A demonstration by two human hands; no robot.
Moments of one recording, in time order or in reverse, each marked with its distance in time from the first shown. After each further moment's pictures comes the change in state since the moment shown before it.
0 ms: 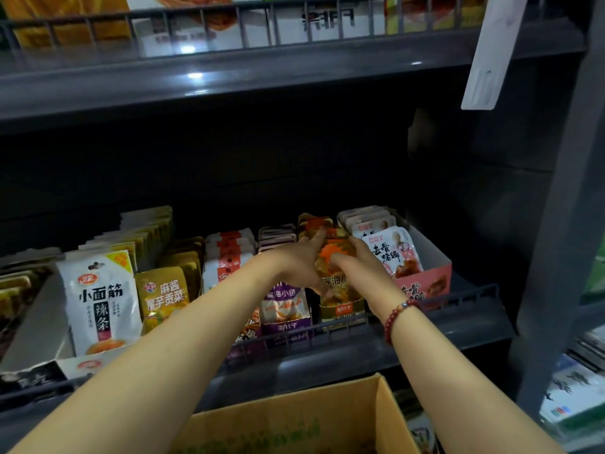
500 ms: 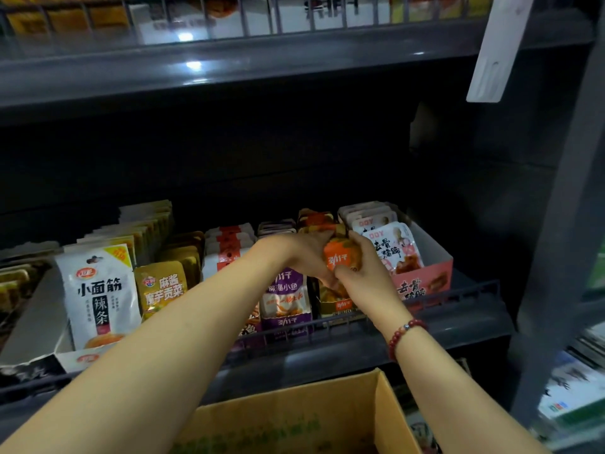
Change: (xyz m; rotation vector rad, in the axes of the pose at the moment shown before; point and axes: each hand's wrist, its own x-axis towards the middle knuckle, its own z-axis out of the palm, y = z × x) left_hand 0.005 0.010 -0.010 0.066 -0.049 0.050; right_hand -0.006 0.023 0.004 -0.080 0.088 -0.140
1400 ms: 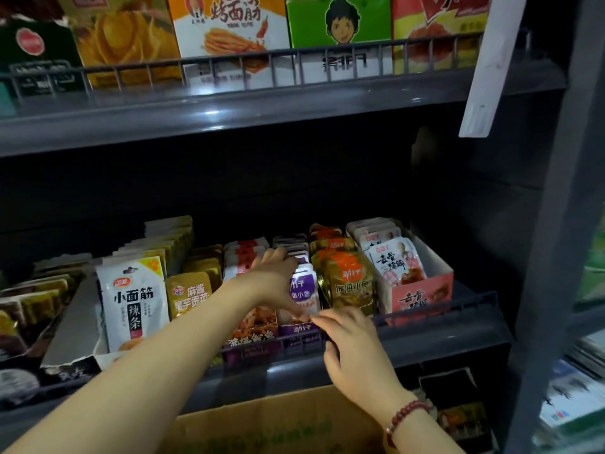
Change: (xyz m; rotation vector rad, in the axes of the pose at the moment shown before) left_hand -0.052 -0.047 0.024 0.145 0.203 -0.087; right_hand -0.075 0.018 0.029 -0.662 -0.161 -0.380
